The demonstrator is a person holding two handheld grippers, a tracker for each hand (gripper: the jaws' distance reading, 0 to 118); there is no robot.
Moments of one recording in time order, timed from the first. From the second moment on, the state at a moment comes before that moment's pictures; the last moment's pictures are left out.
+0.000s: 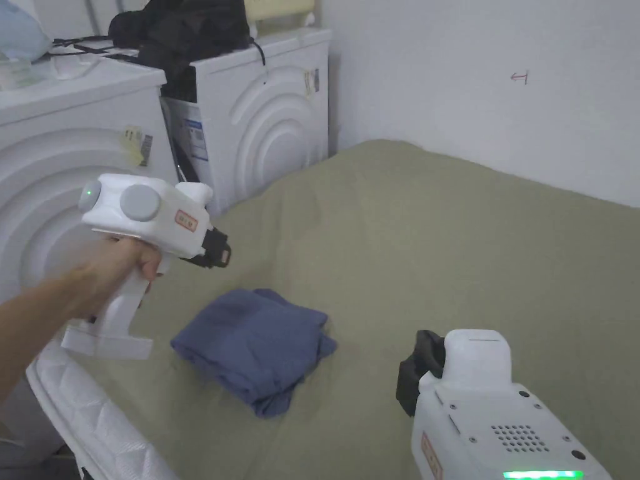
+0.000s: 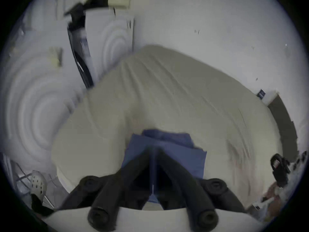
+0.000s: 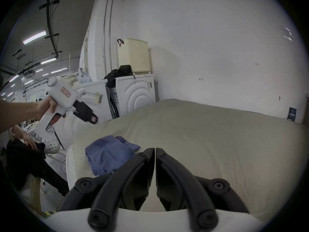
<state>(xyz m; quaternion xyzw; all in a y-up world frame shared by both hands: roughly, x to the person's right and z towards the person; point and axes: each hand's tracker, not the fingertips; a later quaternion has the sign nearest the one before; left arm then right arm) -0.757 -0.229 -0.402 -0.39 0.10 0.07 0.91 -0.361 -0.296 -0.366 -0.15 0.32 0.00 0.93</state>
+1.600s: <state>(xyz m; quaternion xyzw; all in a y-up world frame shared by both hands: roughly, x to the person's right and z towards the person) -0.210 -0.182 -0.258 -0.10 -0.02 -0.02 0.99 0.023 -0.194 -0.225 -0.03 -0.03 0.00 1.00</state>
